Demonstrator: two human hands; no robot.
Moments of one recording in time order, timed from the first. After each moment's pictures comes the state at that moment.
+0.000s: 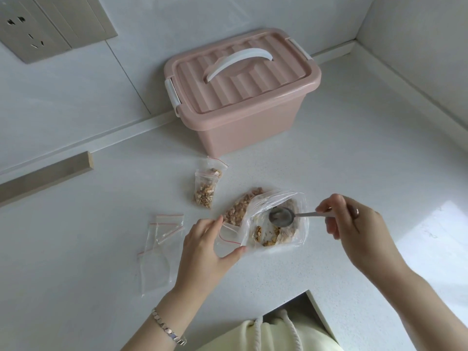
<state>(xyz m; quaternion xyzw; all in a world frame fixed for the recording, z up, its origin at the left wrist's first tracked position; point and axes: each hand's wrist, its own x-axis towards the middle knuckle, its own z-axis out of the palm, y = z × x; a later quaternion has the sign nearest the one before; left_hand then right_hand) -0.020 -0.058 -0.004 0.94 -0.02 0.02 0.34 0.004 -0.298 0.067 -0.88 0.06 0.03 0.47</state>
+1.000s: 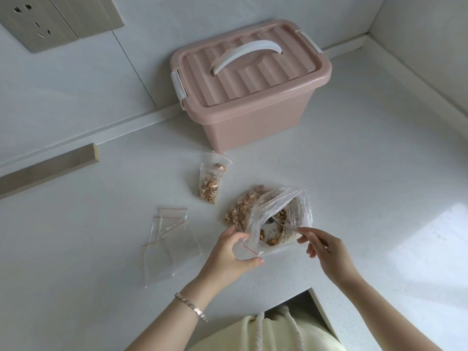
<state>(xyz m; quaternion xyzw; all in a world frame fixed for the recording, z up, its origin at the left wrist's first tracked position) -0.023 -0.073 -0.048 0.83 0.07 -0.28 0.48 -0.018 -0.304 -0.057 -0.81 0.09 0.13 0.56</state>
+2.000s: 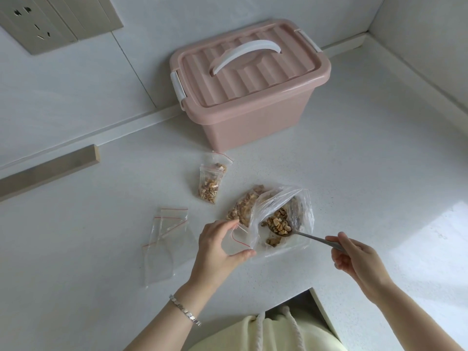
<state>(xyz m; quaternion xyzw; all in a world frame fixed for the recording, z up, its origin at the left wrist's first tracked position) -0.023 -0.061 -0.039 0.89 -0.01 -0.02 0.45 -0.025 -0.337 -0.029 -0.64 0.33 0.18 0.67</state>
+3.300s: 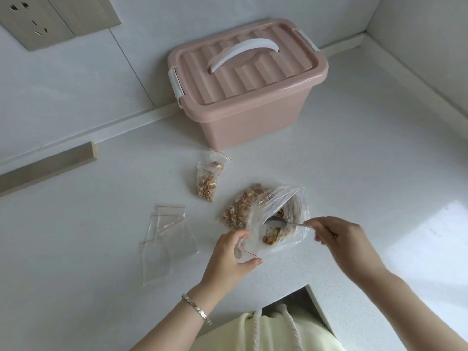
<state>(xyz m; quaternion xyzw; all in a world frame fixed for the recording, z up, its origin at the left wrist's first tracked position) -0.036 -0.082 -0.050 0.87 0.02 -0.16 0.47 -0.009 -0.314 0.007 -0.92 -0.07 0.03 0.39</state>
